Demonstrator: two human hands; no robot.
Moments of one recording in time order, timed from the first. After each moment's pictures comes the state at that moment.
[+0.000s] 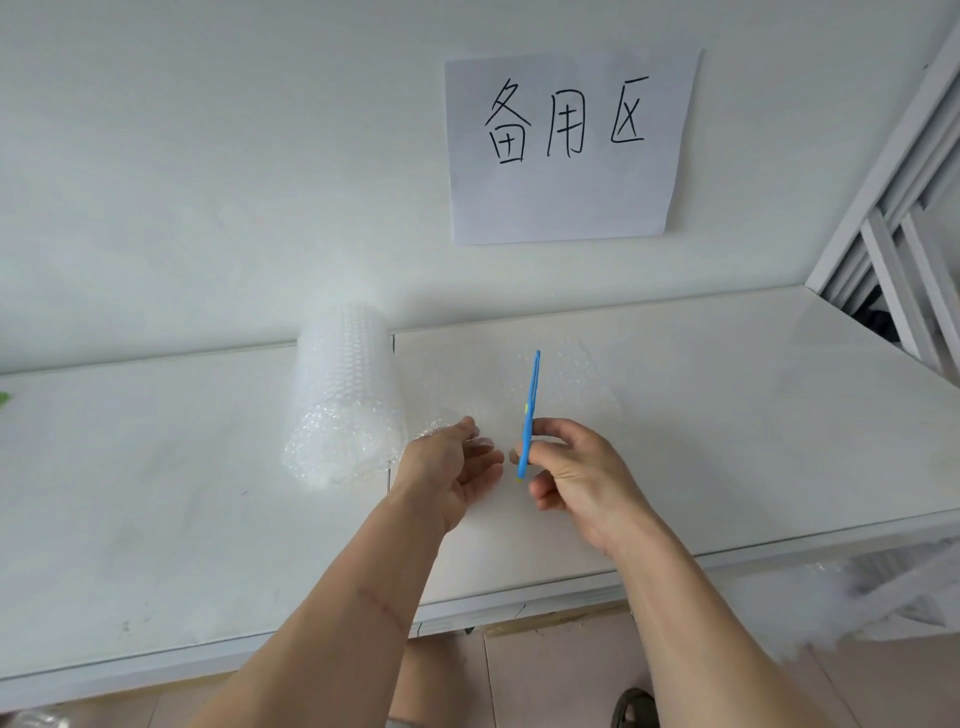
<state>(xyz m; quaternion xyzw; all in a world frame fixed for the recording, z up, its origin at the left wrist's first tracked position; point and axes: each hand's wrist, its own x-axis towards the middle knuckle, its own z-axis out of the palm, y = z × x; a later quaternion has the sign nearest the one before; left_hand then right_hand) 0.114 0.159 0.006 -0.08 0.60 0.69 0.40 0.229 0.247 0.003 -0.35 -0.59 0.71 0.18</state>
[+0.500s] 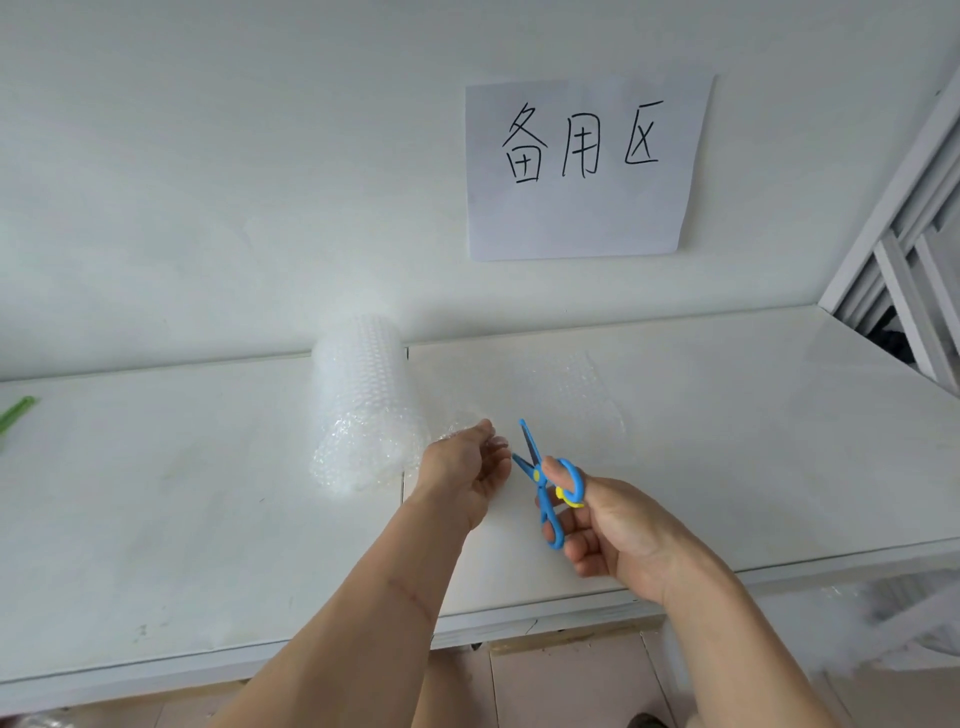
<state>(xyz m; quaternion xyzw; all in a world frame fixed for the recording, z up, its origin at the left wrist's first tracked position) 0.112 0.170 0.011 -0.10 0.55 0.73 0.40 0.260 0.241 0.019 -0.36 -0.58 0.73 0.01</state>
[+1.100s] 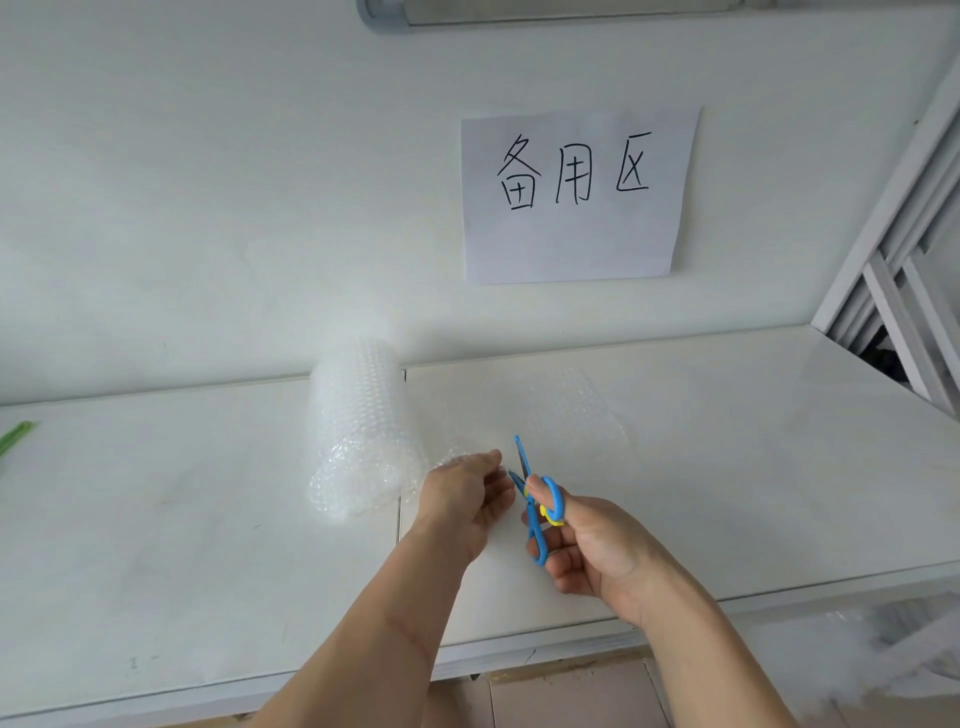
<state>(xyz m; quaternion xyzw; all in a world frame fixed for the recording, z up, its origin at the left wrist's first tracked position) 0.115 0.169 0.005 -0.07 0.58 0.71 0.39 0.250 0.235 0.018 -0.36 -0.57 0.73 0.04</state>
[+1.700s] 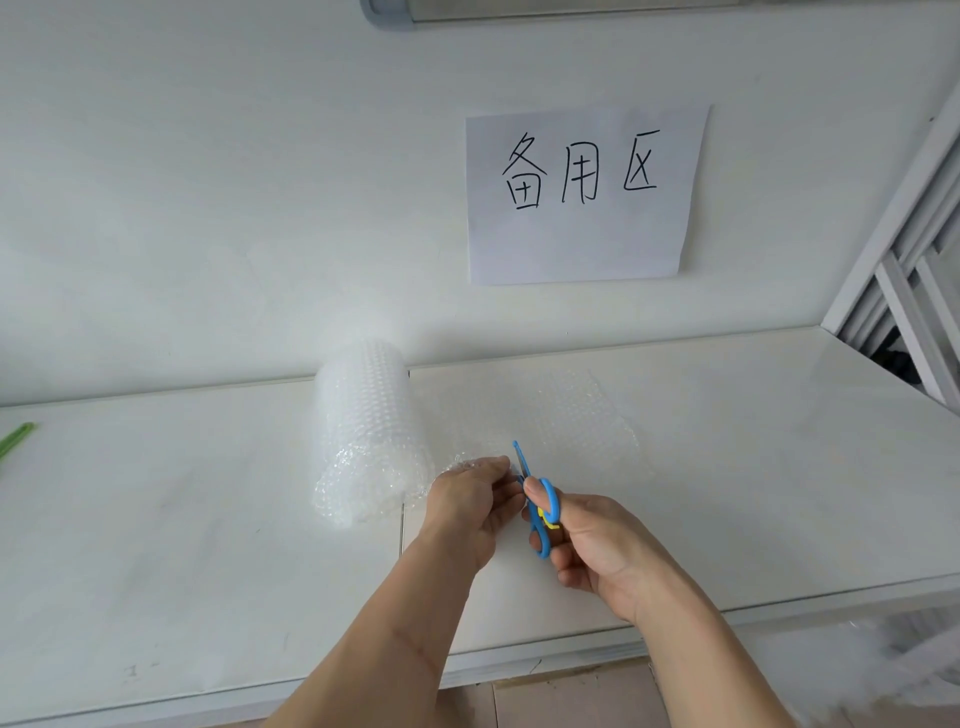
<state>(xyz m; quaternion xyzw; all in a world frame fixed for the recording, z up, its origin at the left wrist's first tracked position) 0.116 0.172 0.001 -0.06 0.58 0.71 0.39 0.239 0.236 0.014 -0.38 -0.58 0.72 0.07</state>
